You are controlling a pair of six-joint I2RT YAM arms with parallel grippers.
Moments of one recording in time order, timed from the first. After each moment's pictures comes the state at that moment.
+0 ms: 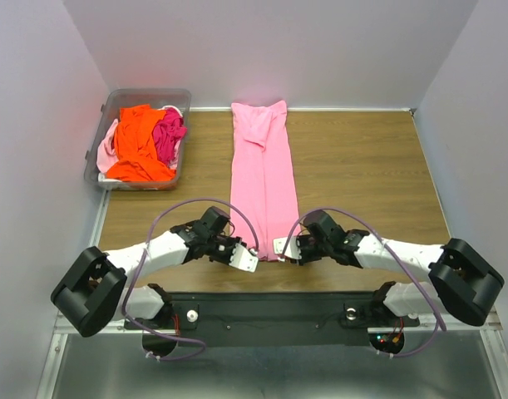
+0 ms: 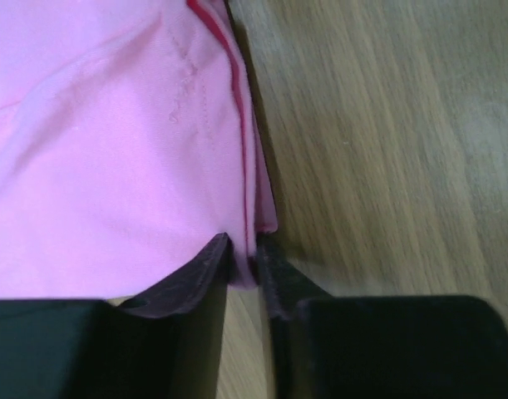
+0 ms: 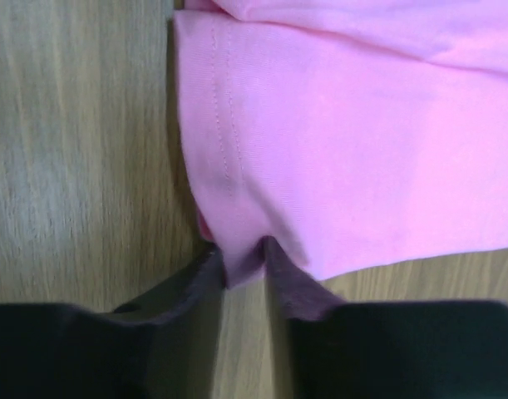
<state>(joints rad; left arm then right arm) -0.72 1.23 0.50 -0.31 0.40 1.18 0.83 1.27 0.51 -0.13 -0.24 -0.88</state>
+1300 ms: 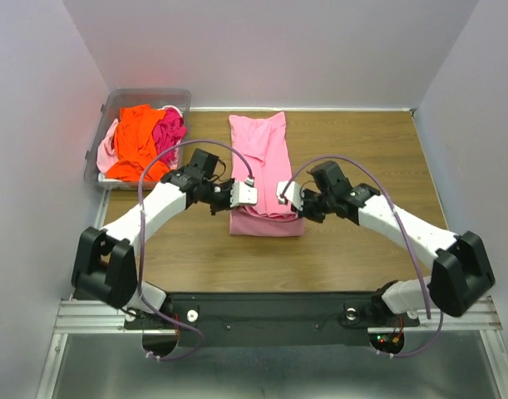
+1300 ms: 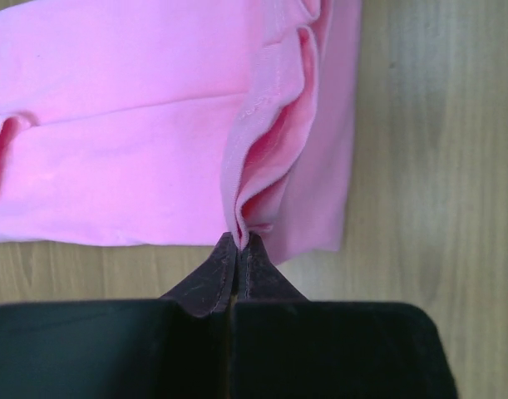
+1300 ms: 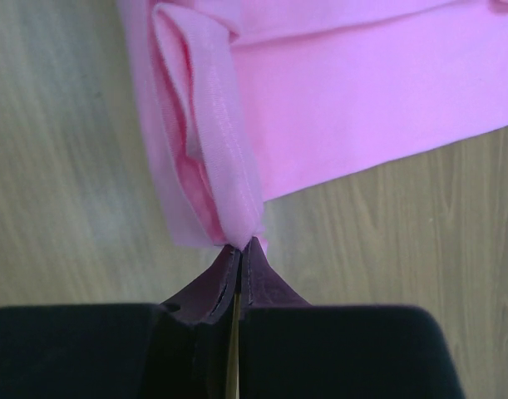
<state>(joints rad) -0.47 1.40 1.02 -0.62 0.60 1.07 0.61 1.33 0.94 -0.52 -0.32 -0.75</state>
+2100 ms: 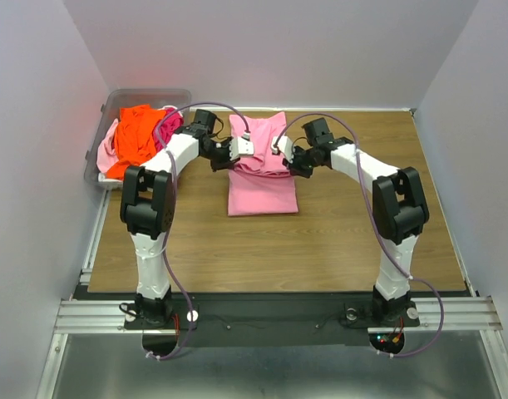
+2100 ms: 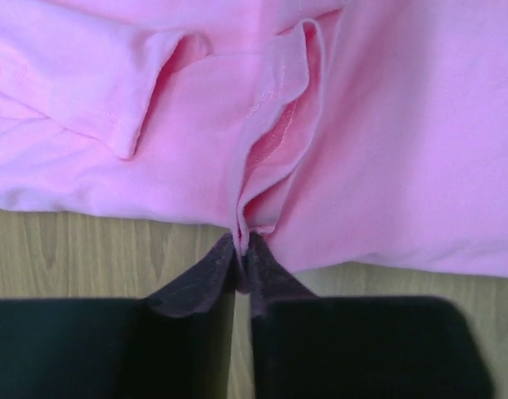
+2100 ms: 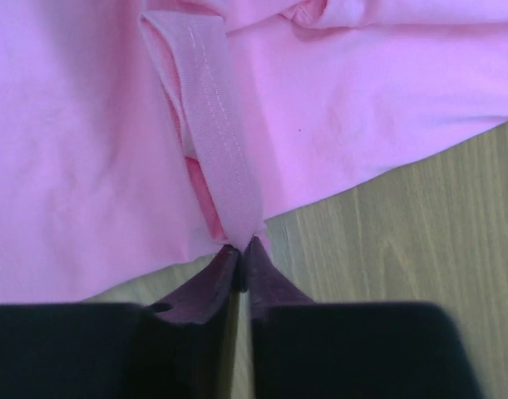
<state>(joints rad) -0.27 2.04 1.65 -0.67 0.62 1.18 0.38 1.98 1.52 -0.49 -0.45 -0.87</state>
